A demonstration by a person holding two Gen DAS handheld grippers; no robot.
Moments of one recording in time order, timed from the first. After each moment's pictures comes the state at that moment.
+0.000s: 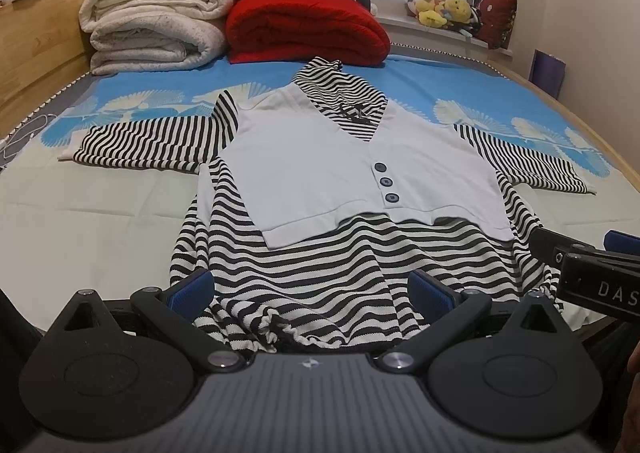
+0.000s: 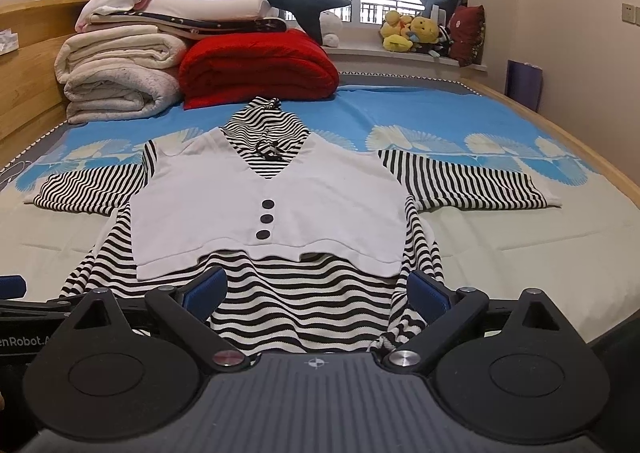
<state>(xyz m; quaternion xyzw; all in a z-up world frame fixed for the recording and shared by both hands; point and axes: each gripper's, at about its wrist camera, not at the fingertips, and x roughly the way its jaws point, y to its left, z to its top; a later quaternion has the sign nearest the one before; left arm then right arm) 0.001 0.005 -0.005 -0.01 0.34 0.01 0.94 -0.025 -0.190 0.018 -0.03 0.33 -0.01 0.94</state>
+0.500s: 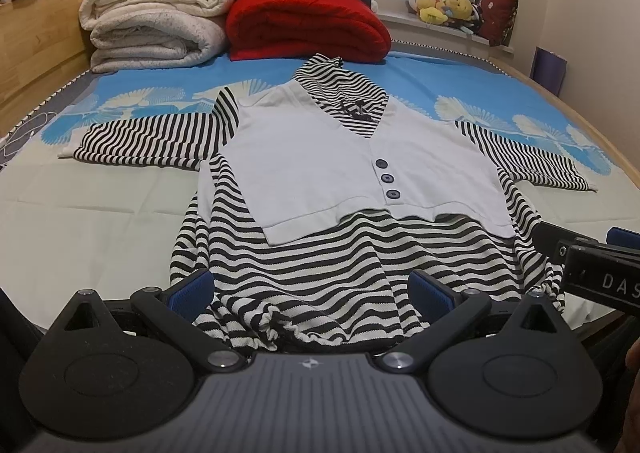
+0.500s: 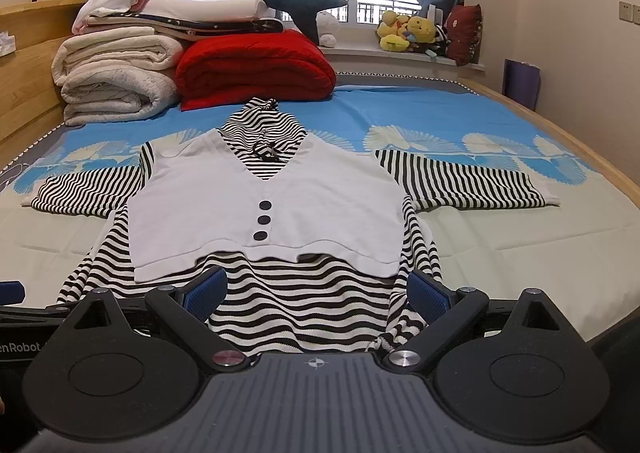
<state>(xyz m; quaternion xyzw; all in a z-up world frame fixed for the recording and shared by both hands) 0.001 0.006 -0.008 -0.01 0.34 0.01 0.94 -0.023 -0.189 0.018 -0.03 0.33 -0.02 0.94</state>
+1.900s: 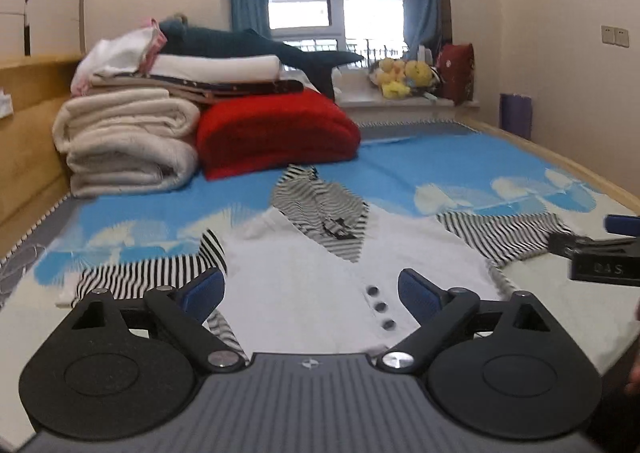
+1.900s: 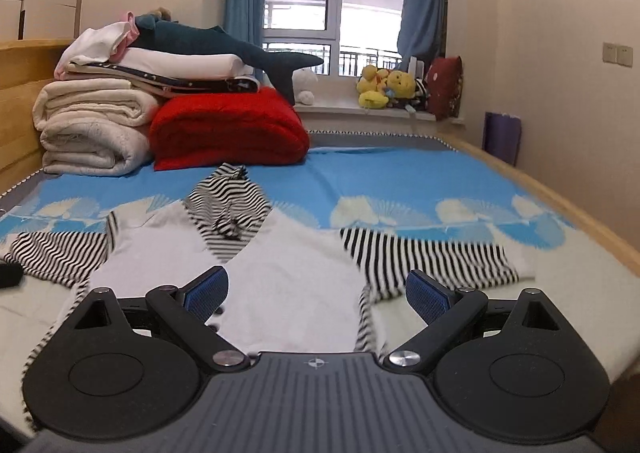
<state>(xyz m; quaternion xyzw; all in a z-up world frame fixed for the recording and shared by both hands) 0.057 0.009 0.071 0.01 0.25 -0.04 0.97 0.041 -0.239 0.062 -0.05 0.25 -0.04 0.97</state>
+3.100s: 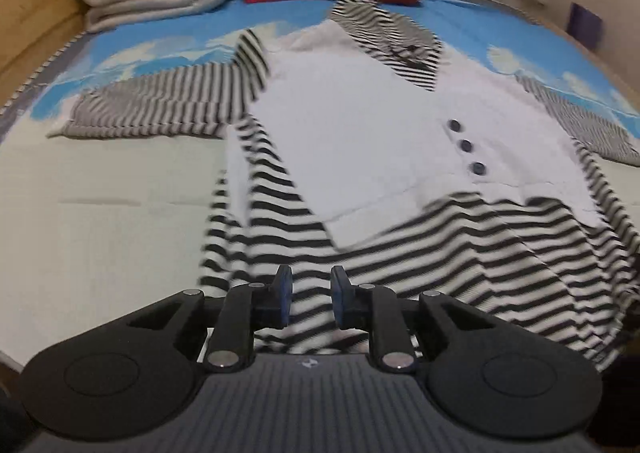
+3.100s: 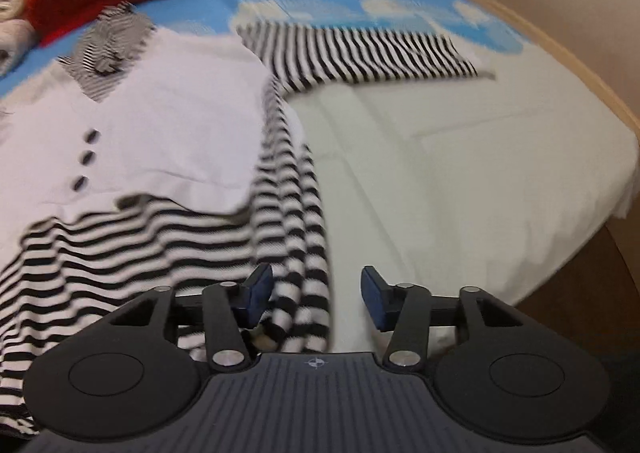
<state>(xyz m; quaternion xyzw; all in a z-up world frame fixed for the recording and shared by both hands) 0.111 0.063 -0.067 -0.01 0.46 0.01 0.89 0.070 -0.293 -0.061 0.02 0.48 -0.15 0.86</state>
